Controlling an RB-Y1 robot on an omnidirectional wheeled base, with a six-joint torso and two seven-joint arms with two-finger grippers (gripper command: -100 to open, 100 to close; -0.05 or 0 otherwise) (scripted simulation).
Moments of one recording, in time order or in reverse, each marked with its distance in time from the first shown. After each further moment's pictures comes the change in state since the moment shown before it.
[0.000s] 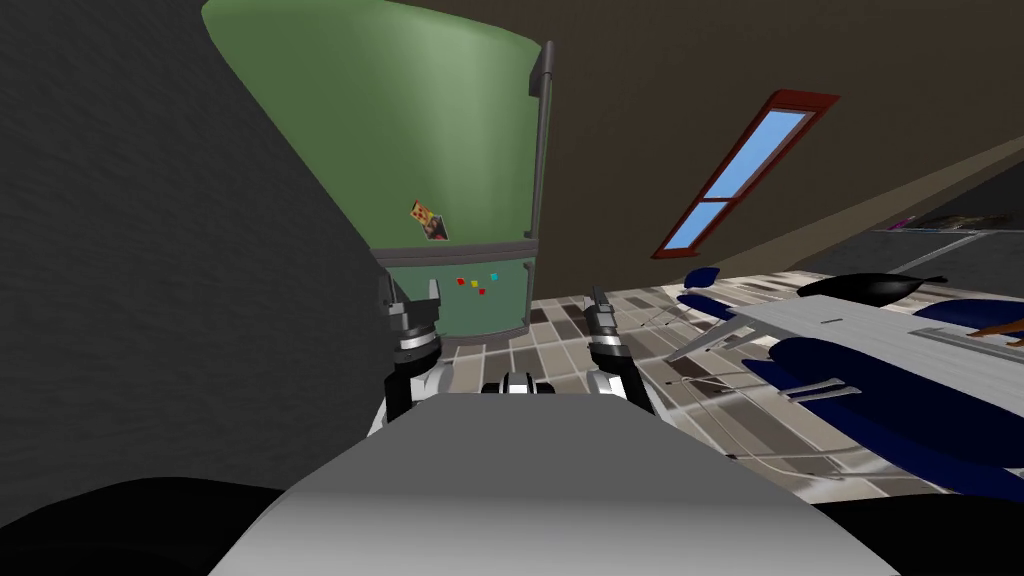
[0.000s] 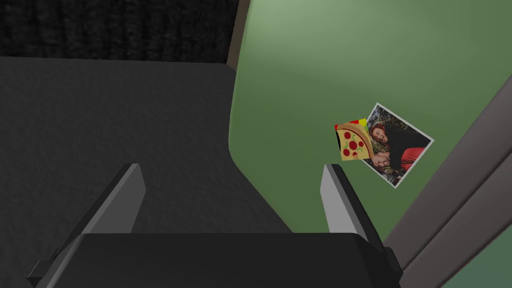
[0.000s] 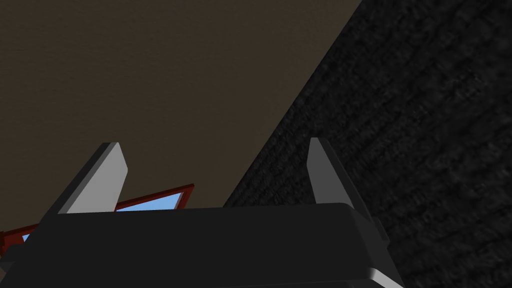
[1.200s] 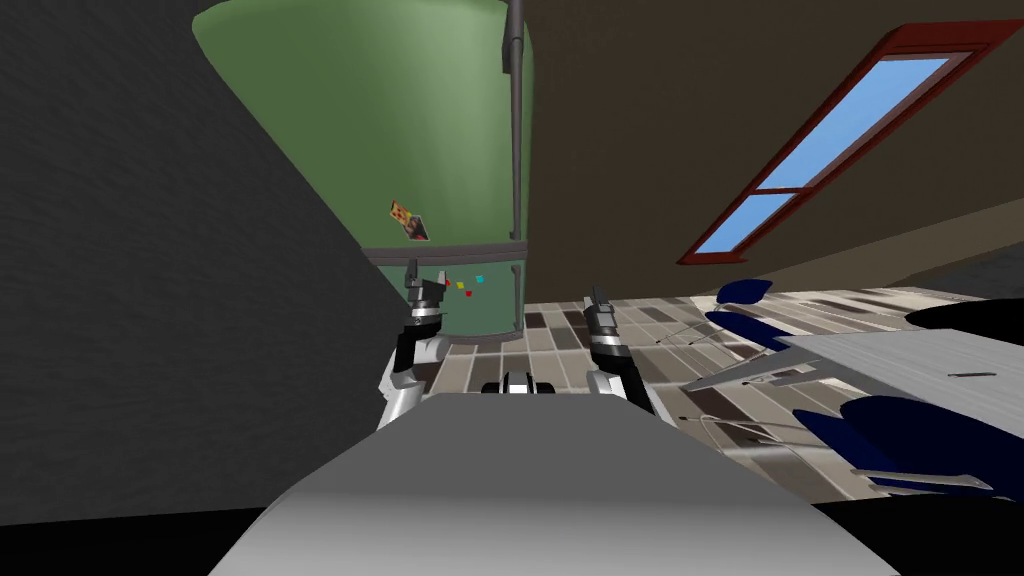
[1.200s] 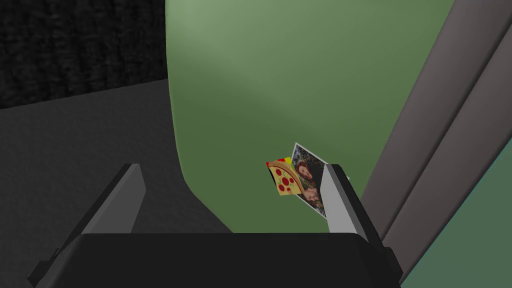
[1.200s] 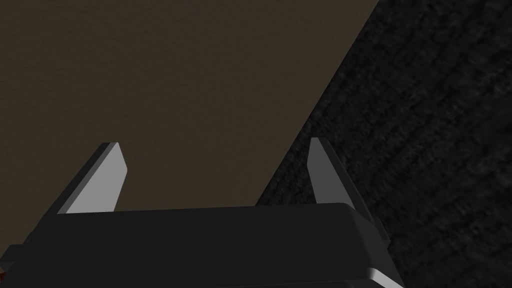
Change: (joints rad) left arm -0.296 0.121 0.159 0.178 0.056 0.273 0.024; right arm 0.000 0.000 0.000 0.000 0.000 0.000 0.000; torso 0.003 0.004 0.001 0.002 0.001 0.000
